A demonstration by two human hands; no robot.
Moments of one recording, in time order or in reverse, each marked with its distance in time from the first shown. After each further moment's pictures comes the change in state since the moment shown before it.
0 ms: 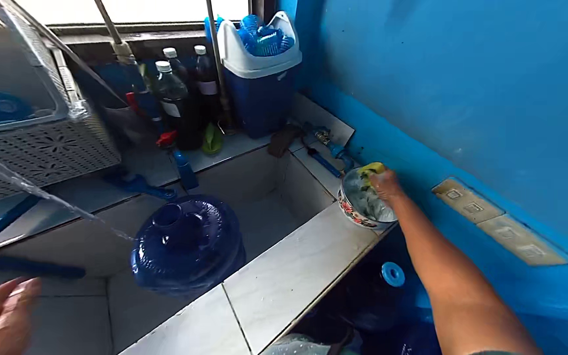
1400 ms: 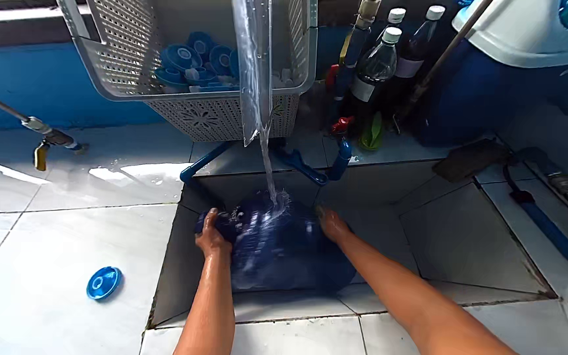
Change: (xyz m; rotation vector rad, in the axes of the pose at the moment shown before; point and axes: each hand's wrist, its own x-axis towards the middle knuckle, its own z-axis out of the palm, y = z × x) left_hand 0.064 -0.043 0.085 -1.043 0.681 -0.494; right_hand -0.107 -0.126 0.458 -0.476 -1.041 -0.392
